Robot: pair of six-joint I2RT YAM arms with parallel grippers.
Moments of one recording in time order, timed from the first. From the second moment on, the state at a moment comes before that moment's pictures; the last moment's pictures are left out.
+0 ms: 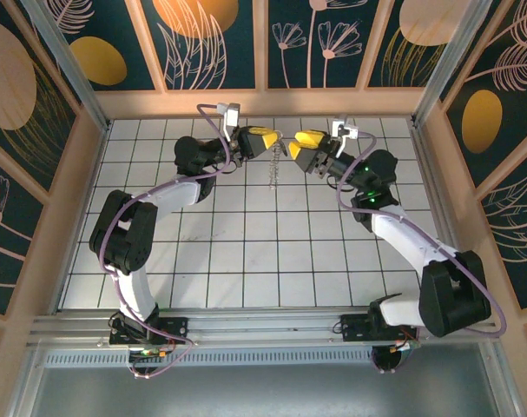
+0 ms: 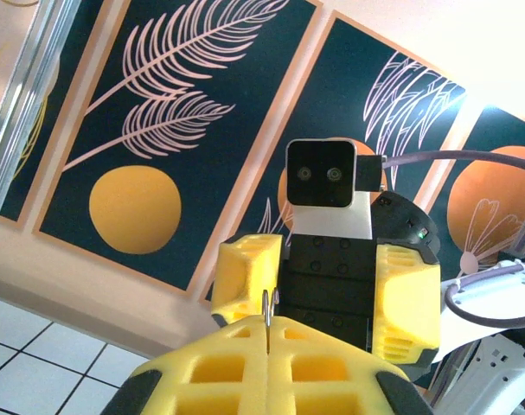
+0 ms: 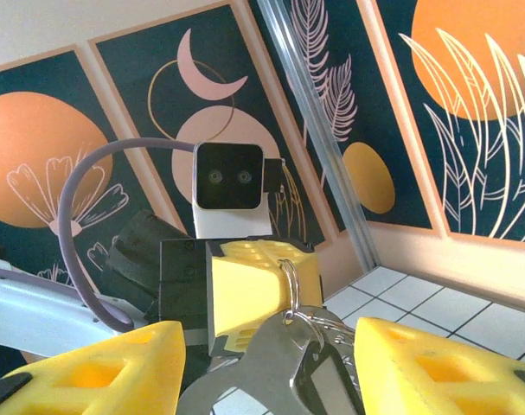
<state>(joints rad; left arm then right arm) -0.45 1.86 1.20 1.28 0.98 -1.00 0.35 1.33 0.83 0.86 -0.76 0.63</state>
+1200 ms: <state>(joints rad) -0.46 1.86 1.20 1.27 0.97 -1.00 0.39 1.48 0.89 1.00 -0.77 0.70</state>
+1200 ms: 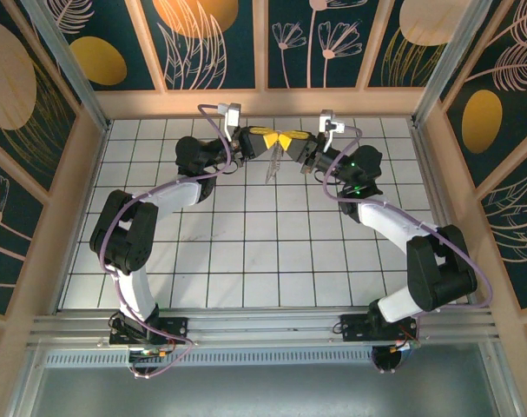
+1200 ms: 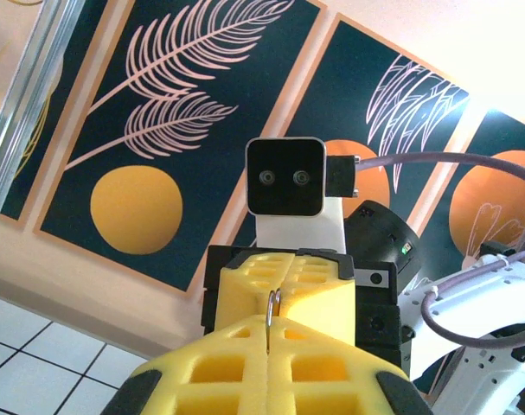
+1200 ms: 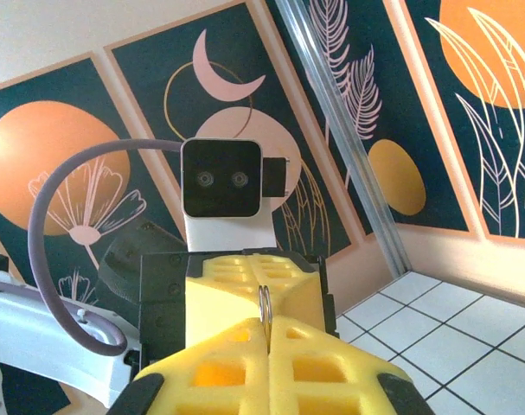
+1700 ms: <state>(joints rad) -0.45 1.85 1.22 1.14 0.96 -0.90 0.35 1.46 0.90 0.86 -0.78 0.64</state>
